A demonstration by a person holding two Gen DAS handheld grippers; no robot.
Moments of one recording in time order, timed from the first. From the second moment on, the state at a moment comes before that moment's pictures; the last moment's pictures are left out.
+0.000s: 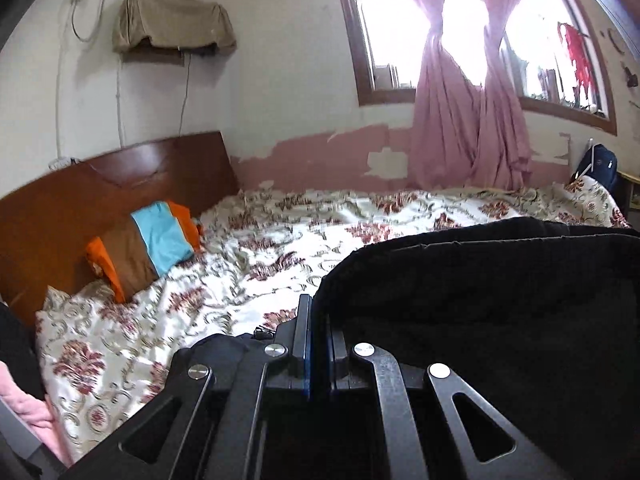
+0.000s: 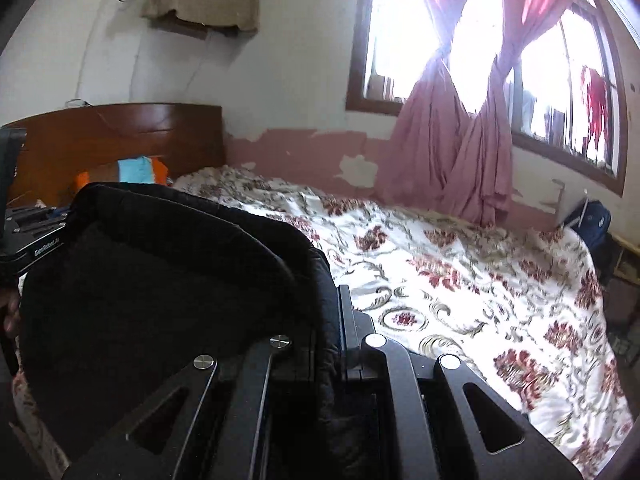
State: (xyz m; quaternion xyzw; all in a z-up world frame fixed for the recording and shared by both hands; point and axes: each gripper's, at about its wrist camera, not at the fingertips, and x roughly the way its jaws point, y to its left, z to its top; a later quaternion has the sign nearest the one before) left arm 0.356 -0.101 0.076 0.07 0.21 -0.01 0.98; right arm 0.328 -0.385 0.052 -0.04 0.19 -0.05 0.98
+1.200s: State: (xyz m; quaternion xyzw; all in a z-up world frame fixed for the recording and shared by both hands) left arm 0.239 -0.070 0.002 0.01 0.25 -0.17 0.95; right arm 0.224 -0.380 -0.032 0.00 0.24 0.07 0.97
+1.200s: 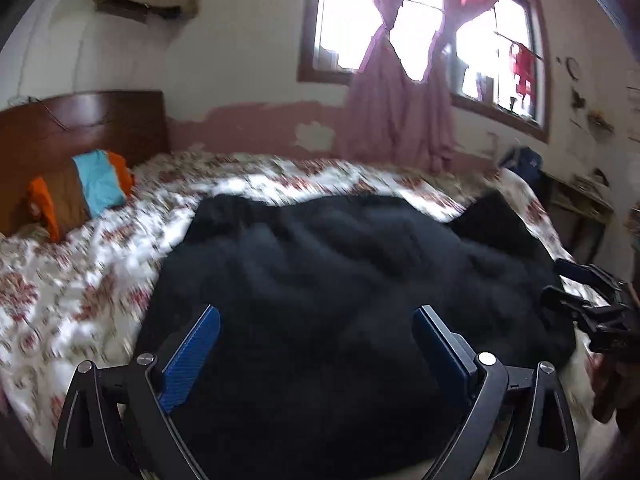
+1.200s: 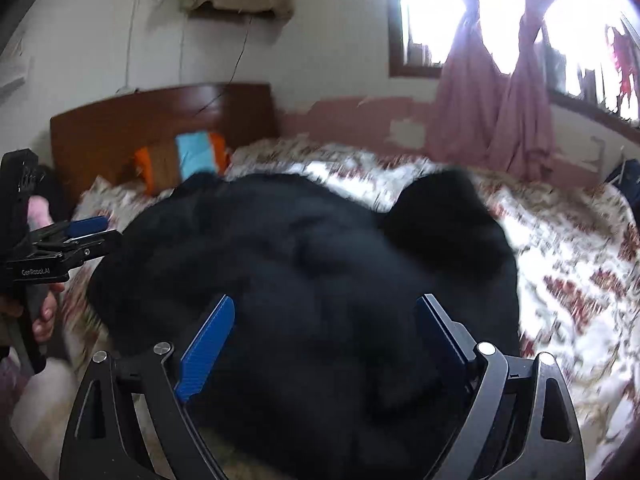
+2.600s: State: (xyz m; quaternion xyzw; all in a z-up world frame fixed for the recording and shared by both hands) left arm 0.461 -0.085 -0.025 -0.06 0.33 -0.02 0.94; right arm 0.478 -0.440 -0.068 0.05 0.36 0.00 0.93
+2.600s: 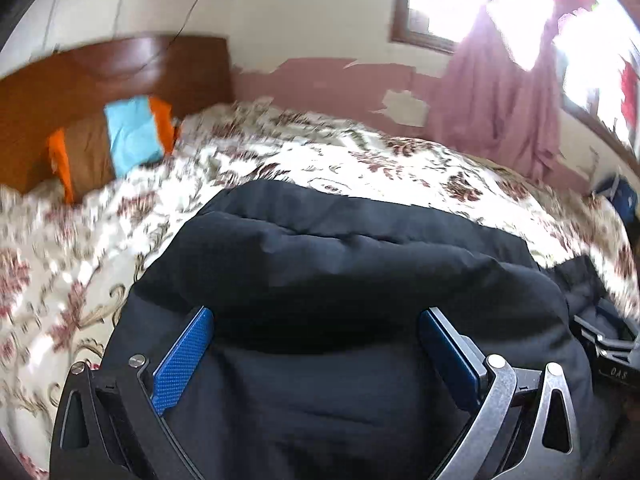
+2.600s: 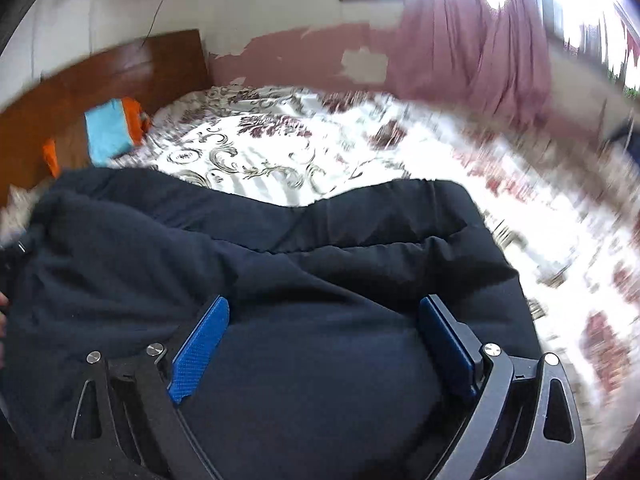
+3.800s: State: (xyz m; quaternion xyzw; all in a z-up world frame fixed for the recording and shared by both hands) left arm 0.428 -0.069 -0.031 -0.06 0.33 -0.07 0.94; right arm 0.387 -0.477 -0.087 0.17 0.31 0.03 0.94
